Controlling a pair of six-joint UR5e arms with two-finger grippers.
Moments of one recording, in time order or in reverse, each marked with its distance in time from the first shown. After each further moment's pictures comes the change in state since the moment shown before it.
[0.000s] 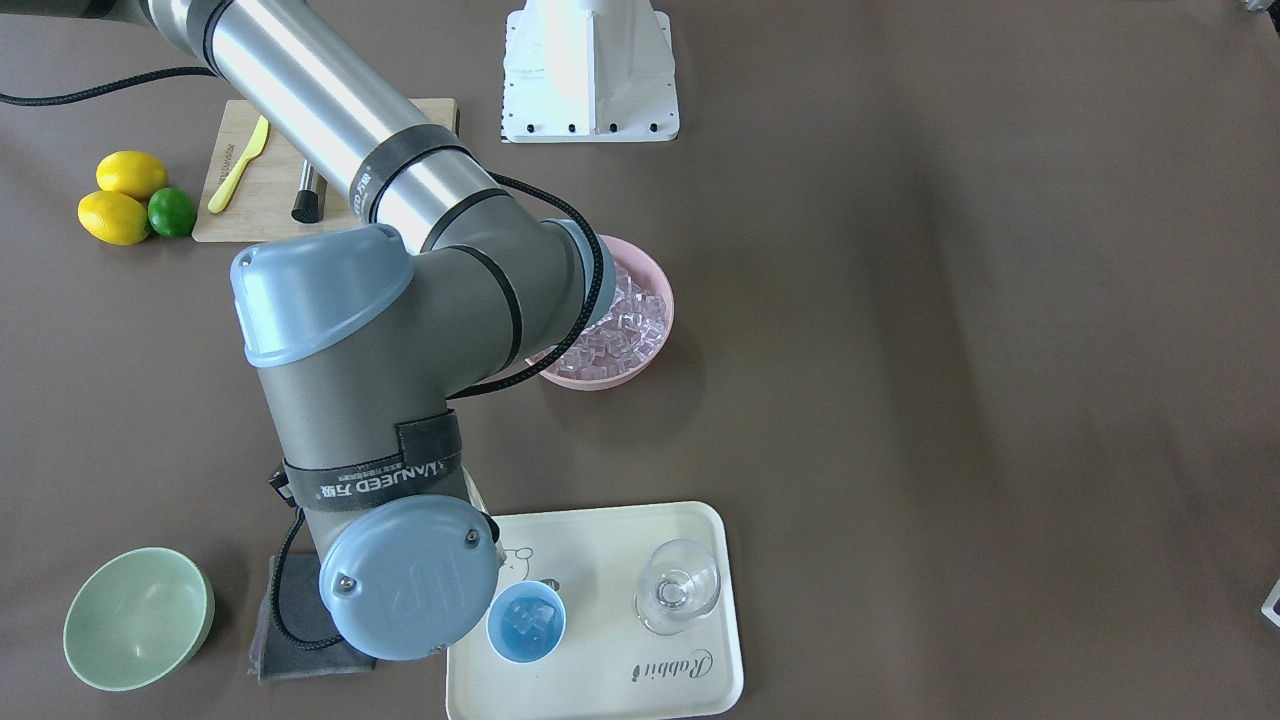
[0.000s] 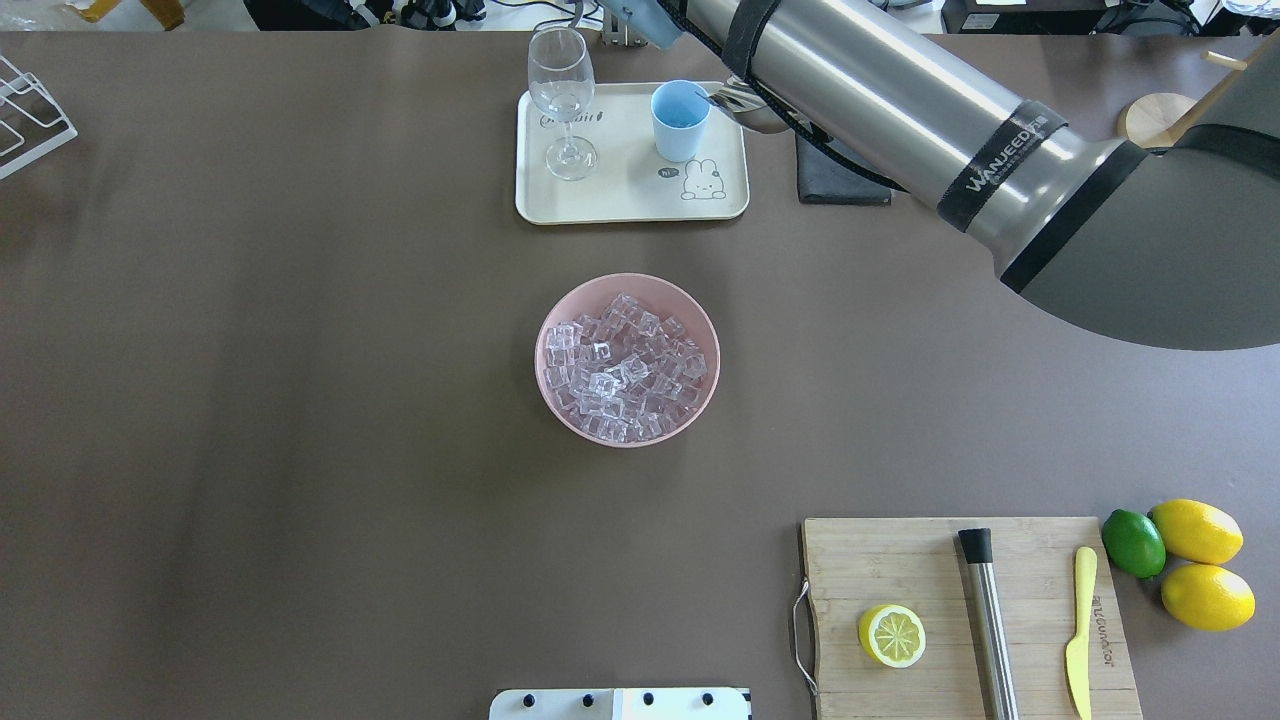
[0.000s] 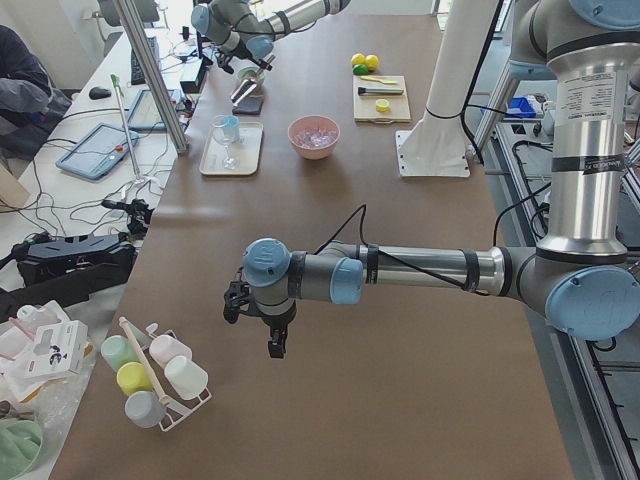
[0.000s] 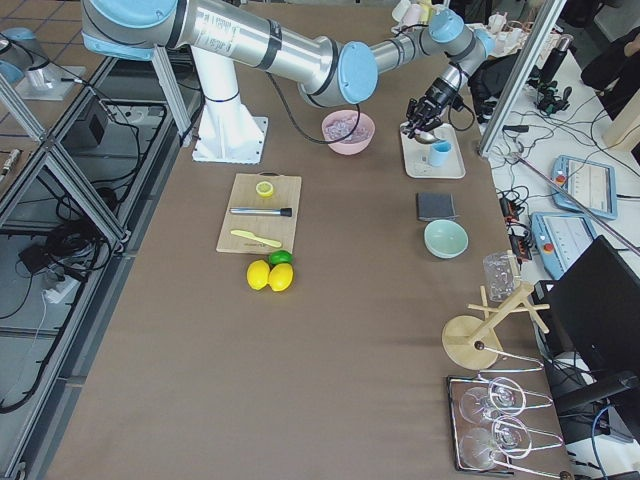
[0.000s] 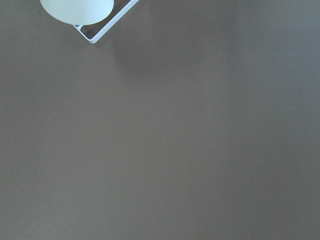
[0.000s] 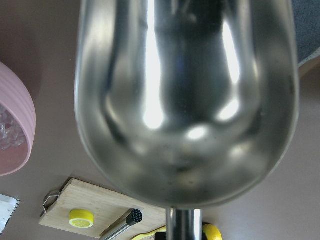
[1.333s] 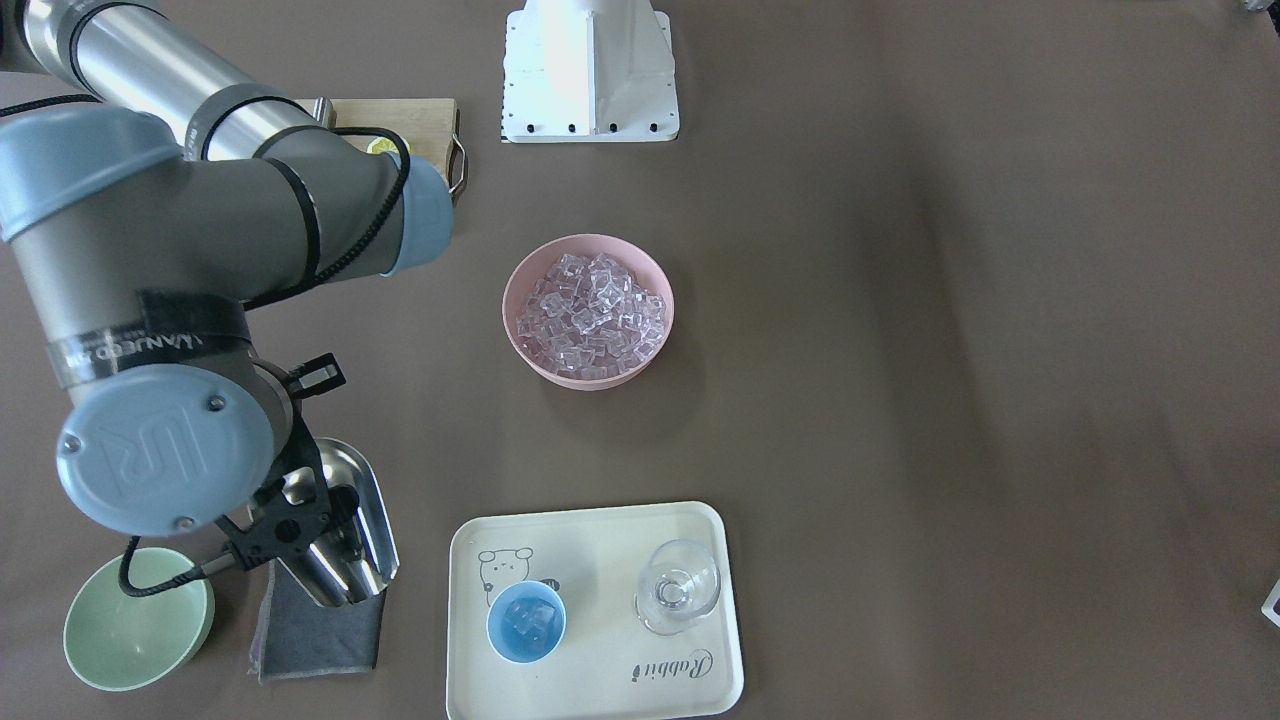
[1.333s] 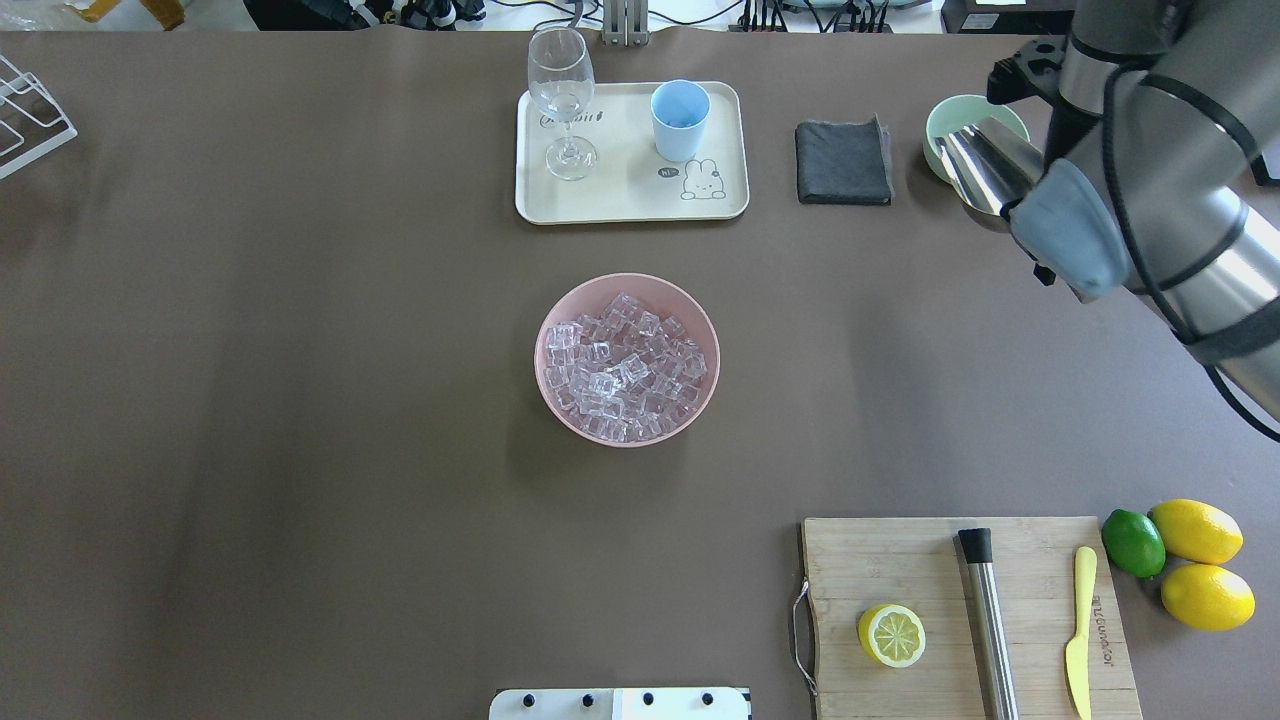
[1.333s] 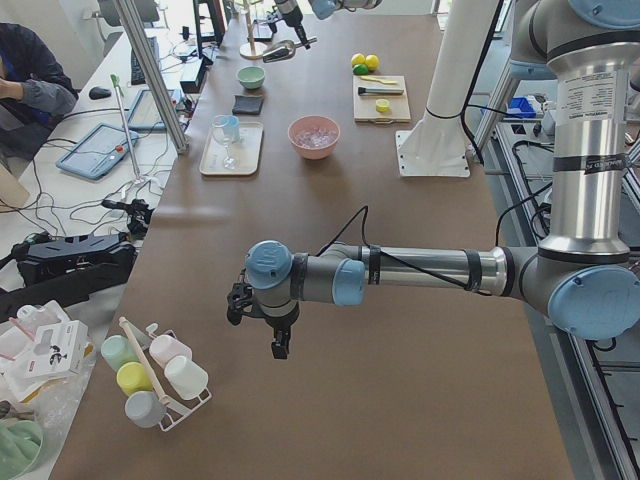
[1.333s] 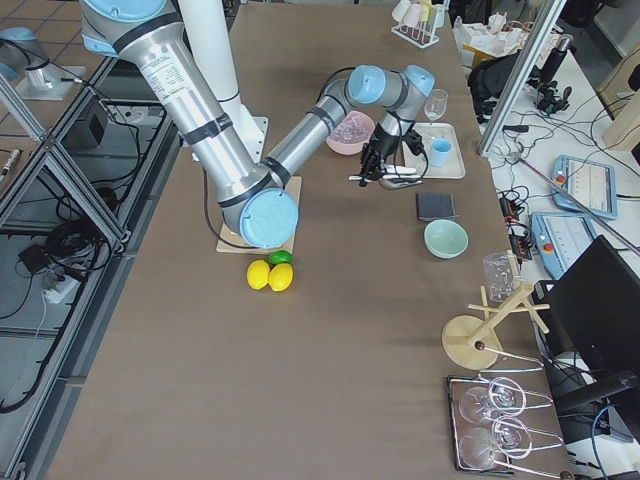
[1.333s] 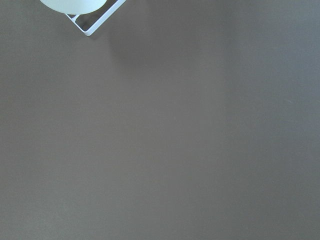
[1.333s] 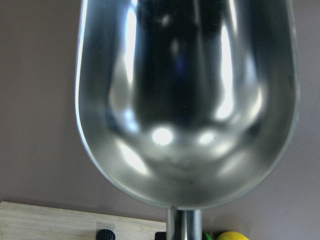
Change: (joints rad) left arm 0.007 0.010 -0.001 0.002 -0.011 0.004; right arm 0.076 -0.873 1.242 -0.042 0.115 0.468
